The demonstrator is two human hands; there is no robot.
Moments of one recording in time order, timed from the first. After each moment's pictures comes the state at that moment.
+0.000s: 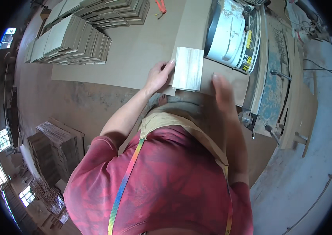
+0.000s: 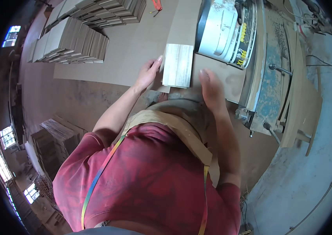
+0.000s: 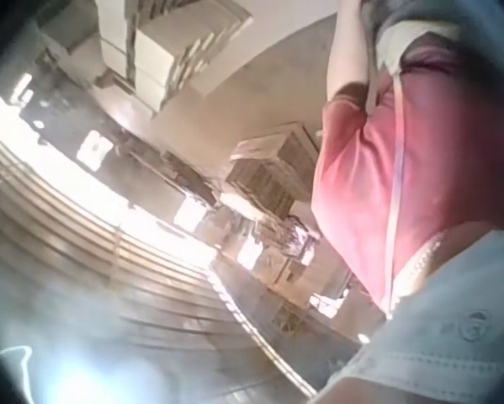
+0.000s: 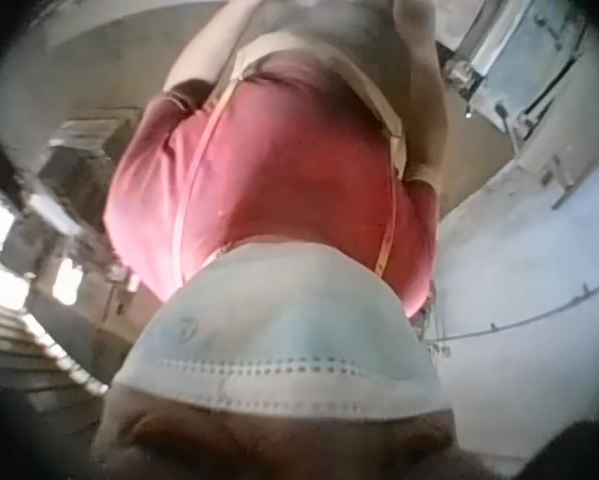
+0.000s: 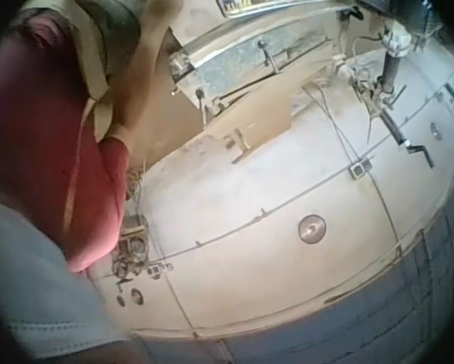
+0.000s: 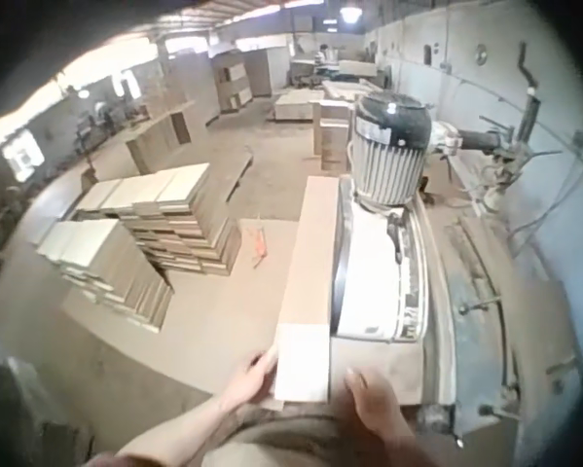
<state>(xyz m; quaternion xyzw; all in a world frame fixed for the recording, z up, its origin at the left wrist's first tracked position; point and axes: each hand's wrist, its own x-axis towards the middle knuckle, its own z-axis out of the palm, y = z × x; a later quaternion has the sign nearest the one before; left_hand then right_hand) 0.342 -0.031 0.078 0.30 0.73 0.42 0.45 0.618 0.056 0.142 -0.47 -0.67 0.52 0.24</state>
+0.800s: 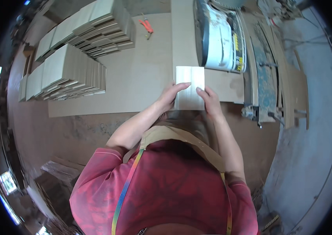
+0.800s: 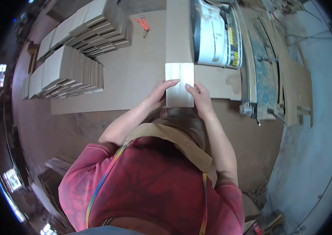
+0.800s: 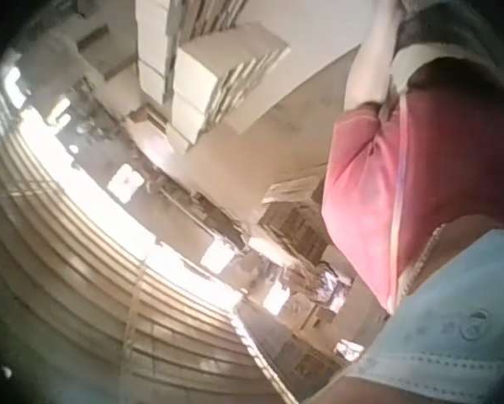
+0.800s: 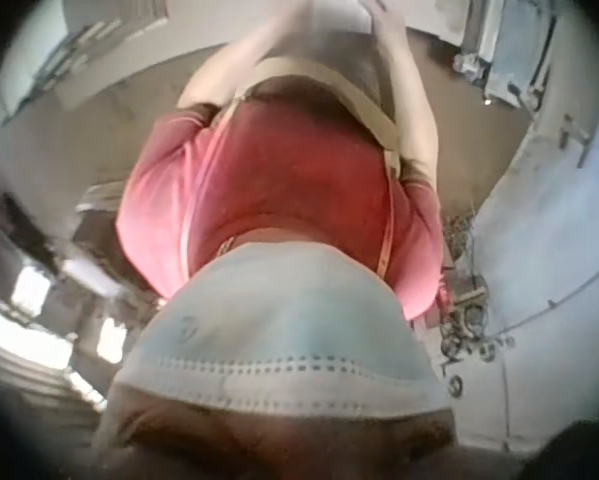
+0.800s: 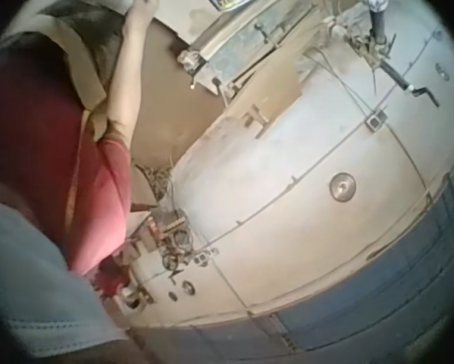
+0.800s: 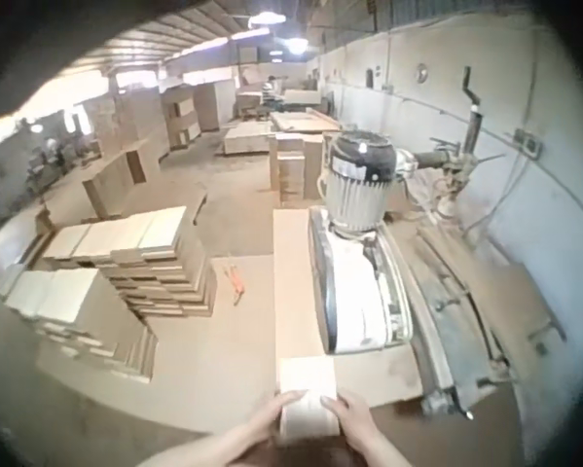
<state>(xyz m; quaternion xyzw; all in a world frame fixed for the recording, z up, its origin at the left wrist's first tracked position) 0.368 0.003 0.081 0.19 0.44 0.51 0.71 0.574 0.021 0.126 -0.52 -0.40 0.68 0.33</state>
